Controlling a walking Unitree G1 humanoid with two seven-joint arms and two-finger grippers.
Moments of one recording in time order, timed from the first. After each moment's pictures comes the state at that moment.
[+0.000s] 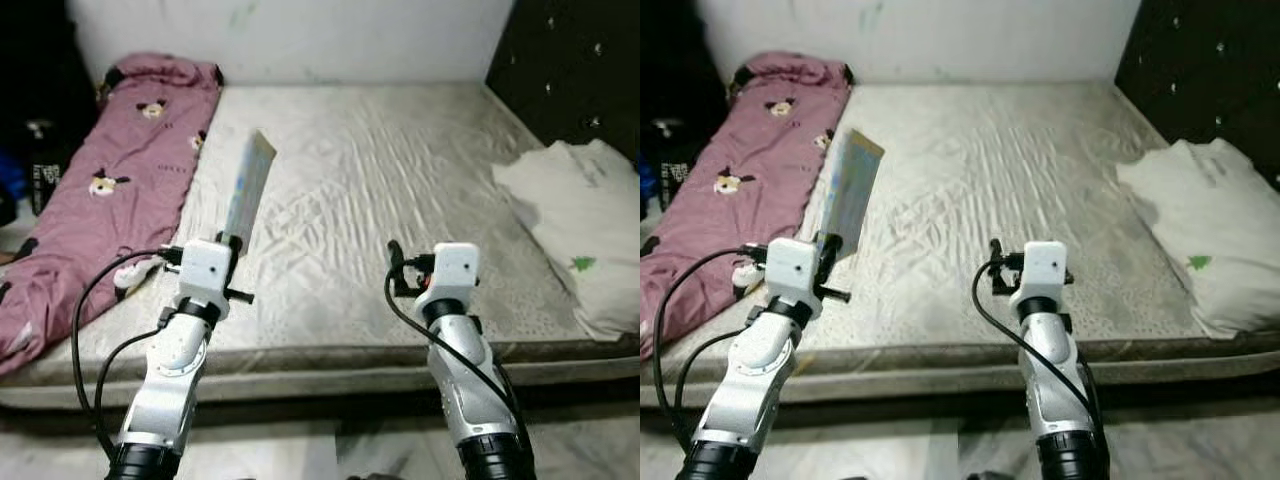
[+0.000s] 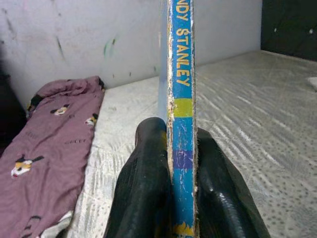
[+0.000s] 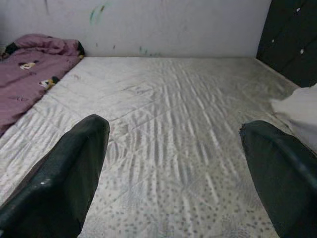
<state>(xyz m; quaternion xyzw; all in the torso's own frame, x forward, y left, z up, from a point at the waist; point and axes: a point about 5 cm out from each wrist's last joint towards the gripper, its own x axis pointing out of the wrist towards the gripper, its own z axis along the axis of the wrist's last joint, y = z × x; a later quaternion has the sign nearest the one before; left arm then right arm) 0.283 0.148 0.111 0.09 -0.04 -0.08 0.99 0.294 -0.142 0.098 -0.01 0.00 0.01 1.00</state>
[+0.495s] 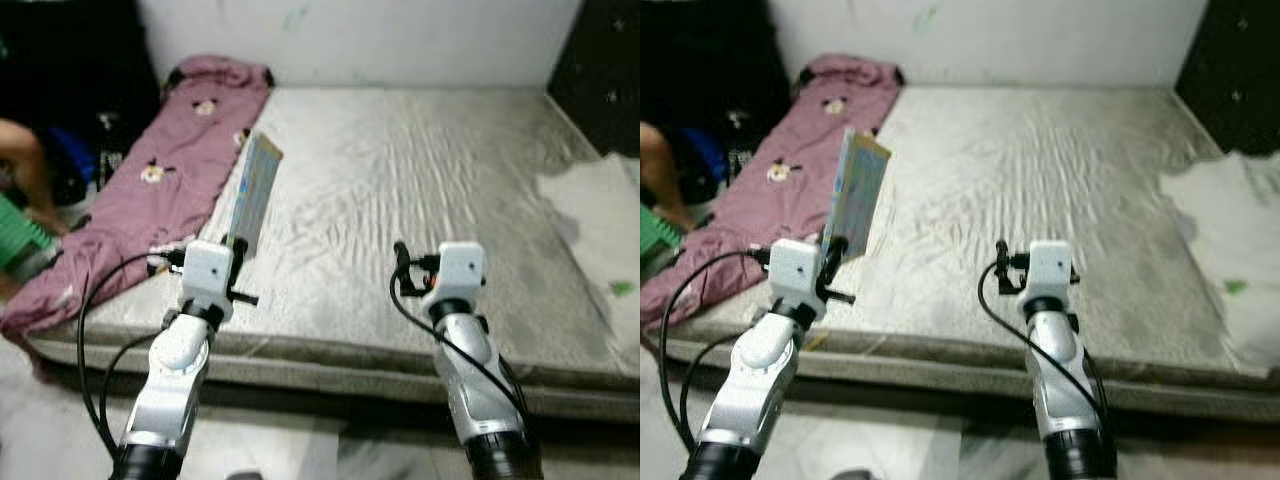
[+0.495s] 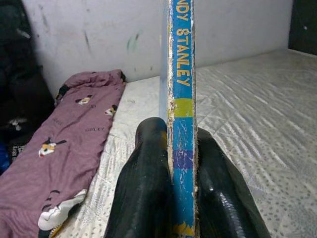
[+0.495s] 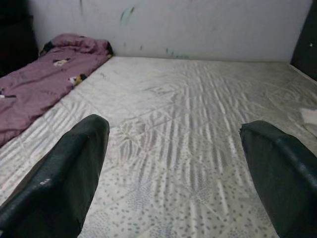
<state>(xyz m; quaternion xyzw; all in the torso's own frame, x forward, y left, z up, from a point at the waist) 0.282 0.146 0.108 0.08 -0.04 -0.10 0.99 0.296 -0.144 0.096 -0.01 0.01 0.00 1.00</state>
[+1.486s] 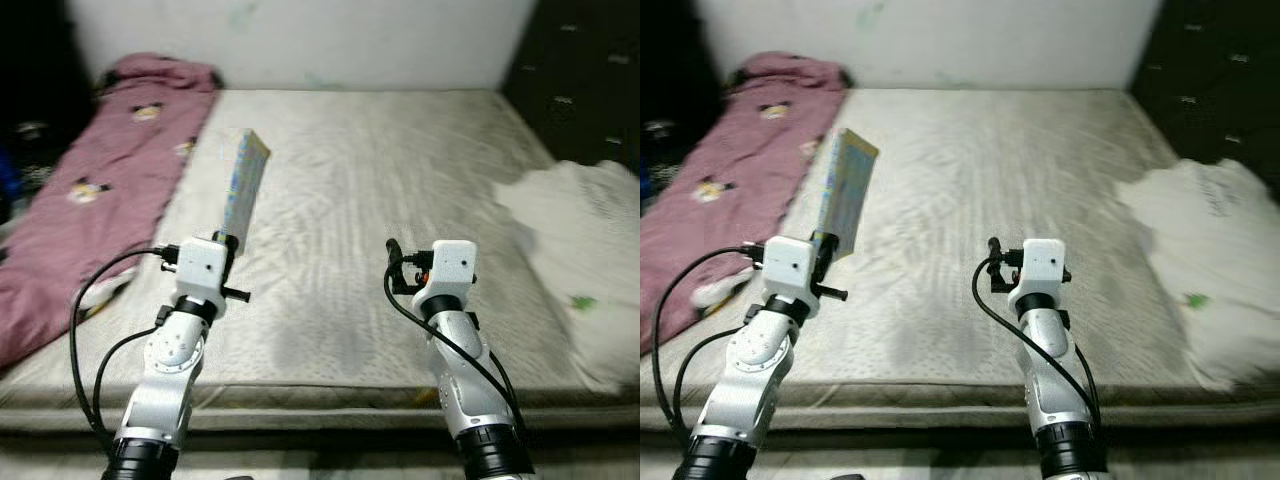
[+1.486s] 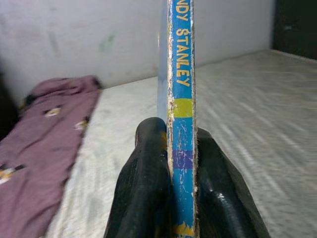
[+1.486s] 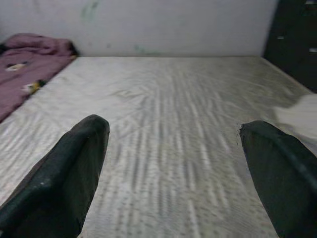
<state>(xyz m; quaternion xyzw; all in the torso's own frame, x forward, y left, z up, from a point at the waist) 0.287 0.150 0.109 0.10 -0.03 -0.08 0.99 0.300 -0.141 0.095 0.01 0.01 0.00 1.00</state>
